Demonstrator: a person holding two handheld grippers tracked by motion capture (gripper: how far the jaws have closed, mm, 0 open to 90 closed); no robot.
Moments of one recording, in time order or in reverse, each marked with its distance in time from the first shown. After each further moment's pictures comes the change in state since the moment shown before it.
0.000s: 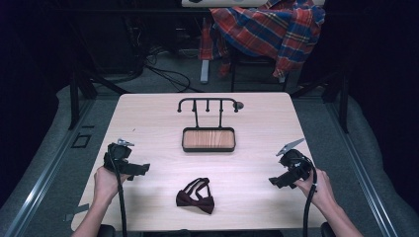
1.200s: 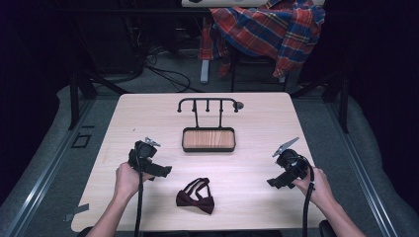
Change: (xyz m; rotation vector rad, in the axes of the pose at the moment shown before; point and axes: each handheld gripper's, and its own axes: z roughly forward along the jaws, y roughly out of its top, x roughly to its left) left arm -0.062 0.028 0.020 0.059 -0.094 0.147; right arm 0.001 0.007 0.006 0.048 0.049 -0.055
